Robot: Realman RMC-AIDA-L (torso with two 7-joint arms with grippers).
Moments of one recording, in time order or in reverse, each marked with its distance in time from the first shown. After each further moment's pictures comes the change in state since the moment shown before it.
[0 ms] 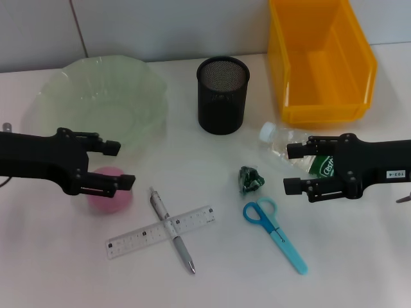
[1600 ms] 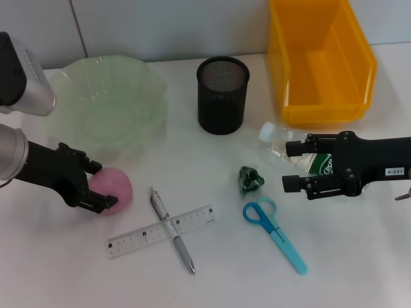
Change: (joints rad) left arm -0.099 -0.136 -0.018 0.143 0.587 -0.101 -0.160; right arm 0.008 0.000 0.002 0.000 0.000 0.000 0.009
